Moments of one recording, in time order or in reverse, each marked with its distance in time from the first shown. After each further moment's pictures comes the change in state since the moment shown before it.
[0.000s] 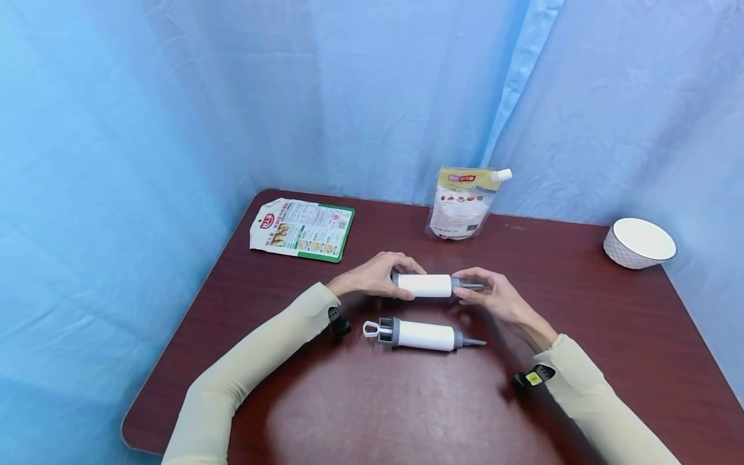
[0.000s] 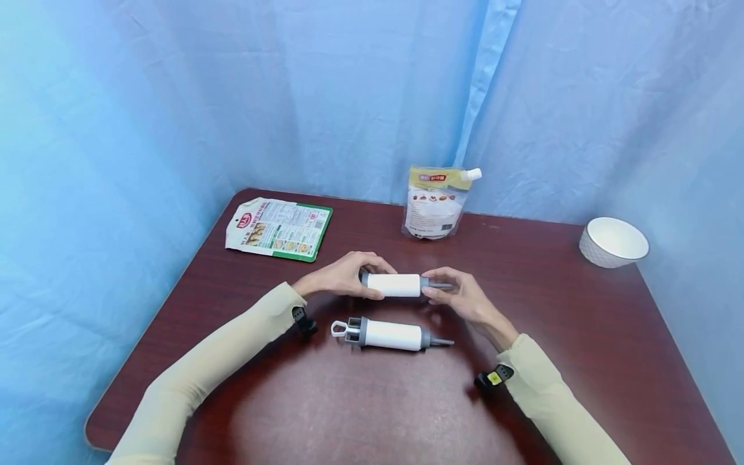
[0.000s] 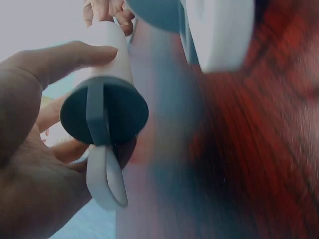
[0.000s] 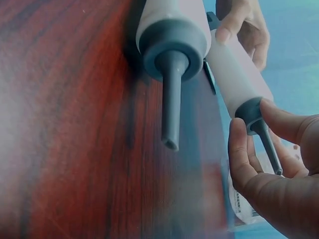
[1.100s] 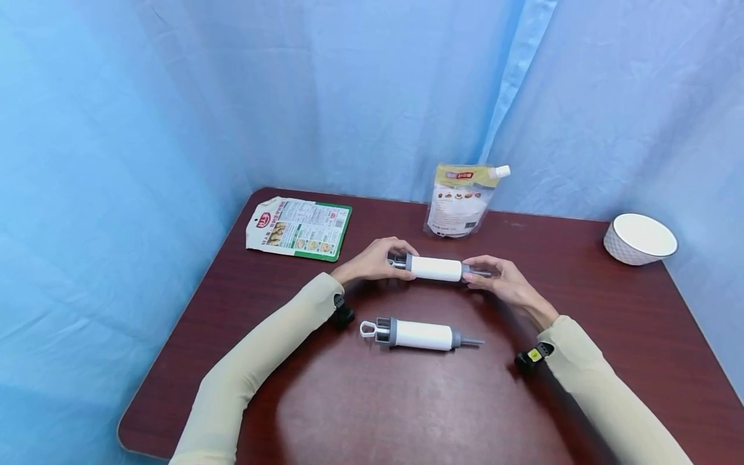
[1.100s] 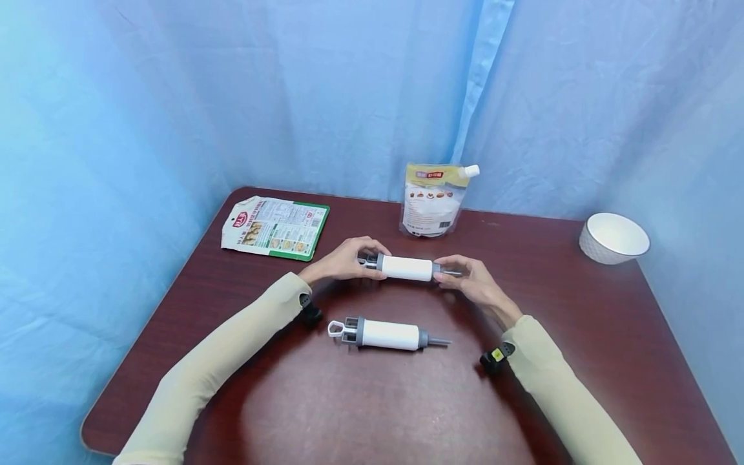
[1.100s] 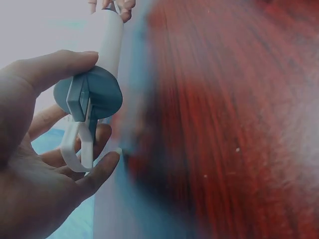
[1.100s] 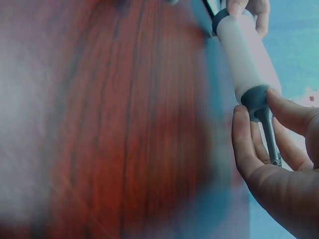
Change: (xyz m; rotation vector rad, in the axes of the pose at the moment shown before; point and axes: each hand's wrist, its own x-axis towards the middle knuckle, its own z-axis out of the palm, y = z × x) left_hand 0.024 -0.025 -0.002 -0.026 0.130 -0.090; right_hand 0.027 0.024 -0.038 -0.010 0.020 0.055
